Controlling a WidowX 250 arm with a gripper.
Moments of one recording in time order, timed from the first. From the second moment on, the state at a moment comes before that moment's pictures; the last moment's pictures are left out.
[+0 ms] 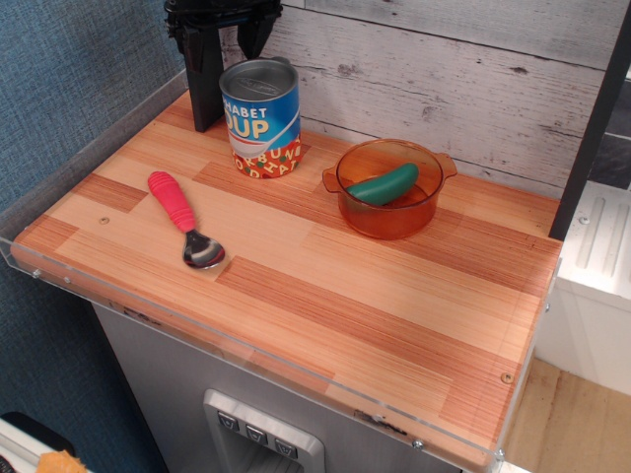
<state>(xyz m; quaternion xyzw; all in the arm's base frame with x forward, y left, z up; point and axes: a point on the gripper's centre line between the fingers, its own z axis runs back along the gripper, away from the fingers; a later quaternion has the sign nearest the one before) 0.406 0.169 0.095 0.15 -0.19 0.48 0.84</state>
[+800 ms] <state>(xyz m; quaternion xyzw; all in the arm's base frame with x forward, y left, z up) 0.401 0.161 0.082 0.13 -0.13 0.40 0.90</state>
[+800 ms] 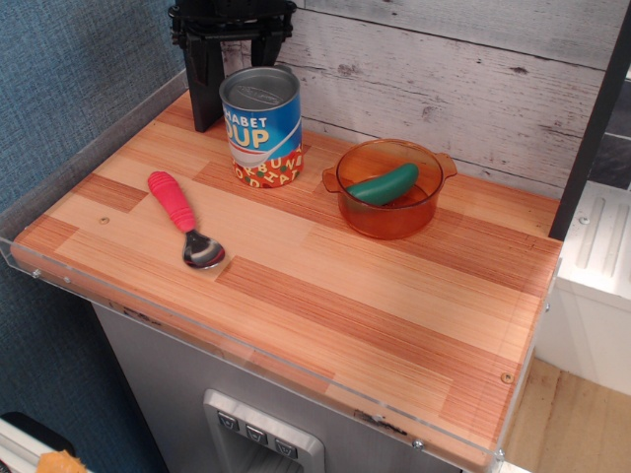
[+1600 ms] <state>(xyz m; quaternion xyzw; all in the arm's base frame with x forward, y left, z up) 0.372 0.138 0.082 0.14 -0.11 0.35 0.92</state>
